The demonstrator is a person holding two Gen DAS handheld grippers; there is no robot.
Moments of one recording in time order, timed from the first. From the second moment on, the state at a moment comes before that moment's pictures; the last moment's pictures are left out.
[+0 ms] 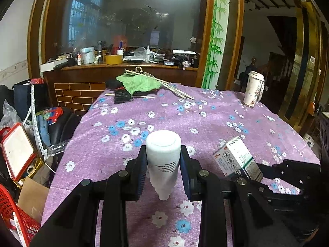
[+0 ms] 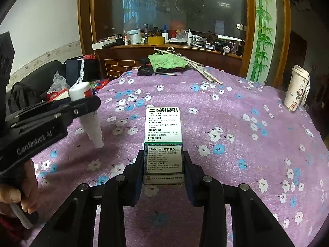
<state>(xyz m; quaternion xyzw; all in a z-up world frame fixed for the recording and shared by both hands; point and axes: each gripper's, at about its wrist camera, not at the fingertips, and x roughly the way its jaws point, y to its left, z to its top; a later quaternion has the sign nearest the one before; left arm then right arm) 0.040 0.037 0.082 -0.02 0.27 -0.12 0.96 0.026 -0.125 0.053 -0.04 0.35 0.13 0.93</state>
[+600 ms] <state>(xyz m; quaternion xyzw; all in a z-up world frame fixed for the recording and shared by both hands) 0.032 0.041 0.104 0.00 0.26 -0.10 0.96 0.026 -0.124 0.052 -0.04 0.35 0.14 0.92</state>
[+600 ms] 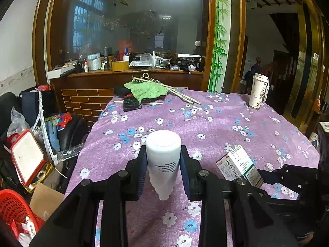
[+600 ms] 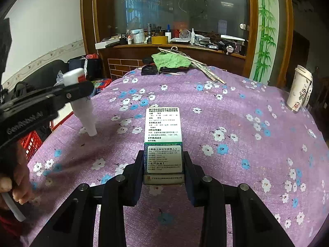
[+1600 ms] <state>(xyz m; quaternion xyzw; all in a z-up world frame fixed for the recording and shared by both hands) -0.038 0.066 0.126 -0.01 0.26 -0.10 0.96 0.009 -0.109 0.076 -0.04 0.33 0.15 0.93</state>
